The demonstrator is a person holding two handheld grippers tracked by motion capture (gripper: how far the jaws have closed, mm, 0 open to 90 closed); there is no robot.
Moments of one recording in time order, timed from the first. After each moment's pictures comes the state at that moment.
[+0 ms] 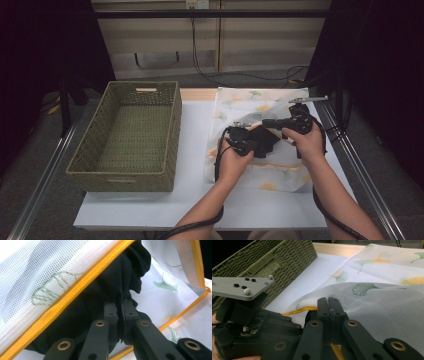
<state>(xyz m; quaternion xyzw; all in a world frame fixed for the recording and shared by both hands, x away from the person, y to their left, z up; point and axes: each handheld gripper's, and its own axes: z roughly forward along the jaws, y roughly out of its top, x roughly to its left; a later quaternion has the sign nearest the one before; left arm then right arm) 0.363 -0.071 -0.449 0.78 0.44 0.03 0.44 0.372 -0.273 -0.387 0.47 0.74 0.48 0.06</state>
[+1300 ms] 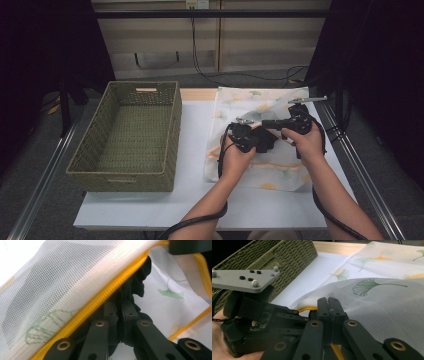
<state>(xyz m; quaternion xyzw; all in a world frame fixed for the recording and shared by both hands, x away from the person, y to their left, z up) 0.374 -0.080 -0.450 0.77 0.44 0.06 0.45 0.373 -0.272 -0.388 0.47 0.74 0.48 0.06</state>
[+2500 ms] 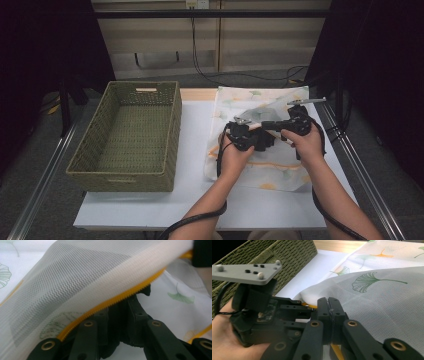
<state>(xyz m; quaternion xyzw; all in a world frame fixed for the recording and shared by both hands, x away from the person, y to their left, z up) 0.378 -0.074 -0.455 0.77 0.44 0.08 0.45 0.372 -0.272 -0.393 0.47 0.74 0.48 0.06</state>
